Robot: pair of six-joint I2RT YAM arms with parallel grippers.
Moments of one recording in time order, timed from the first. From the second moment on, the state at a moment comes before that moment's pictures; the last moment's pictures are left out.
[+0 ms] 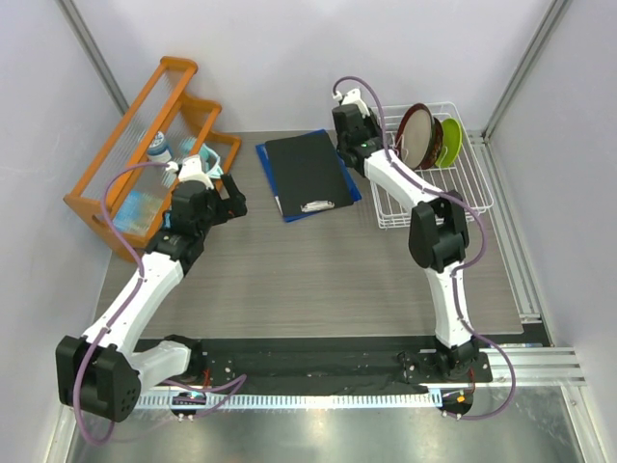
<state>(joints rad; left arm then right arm) -0.27 1.11 0.86 -0.17 -0.17 -0.42 0.45 2.24 2.02 -0.25 0.88 -0.27</state>
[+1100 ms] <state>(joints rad) -0.28 1.02 0.63 0.17 0.20 -0.68 0.60 1.23 1.29 -0.56 0.22 0.39</state>
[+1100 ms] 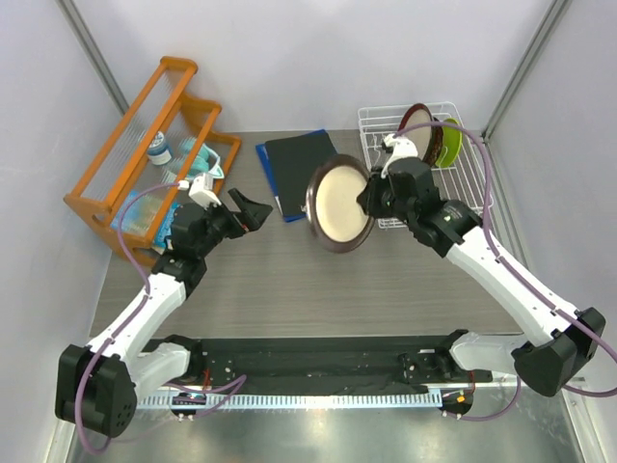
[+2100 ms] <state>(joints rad) -0.35 1.01 0.47 0.50 0.29 -0.89 0.61 1.21 0.88 0.04 -0.21 0.84</state>
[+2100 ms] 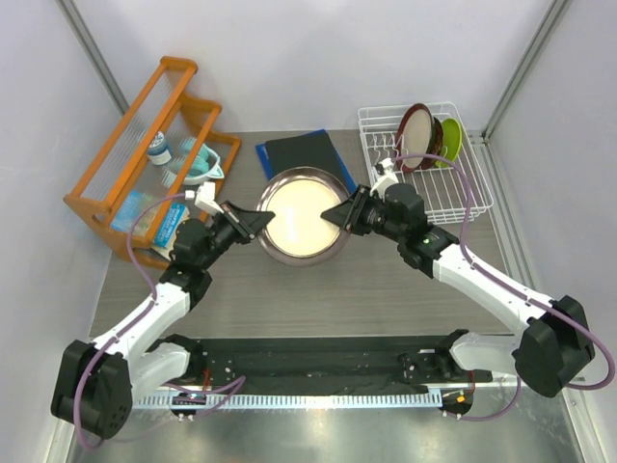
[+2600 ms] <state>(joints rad) -0.37 0.93 0.50 0.32 0.22 -0.81 0.64 1.23 0.86 0.05 -0.19 0.83</state>
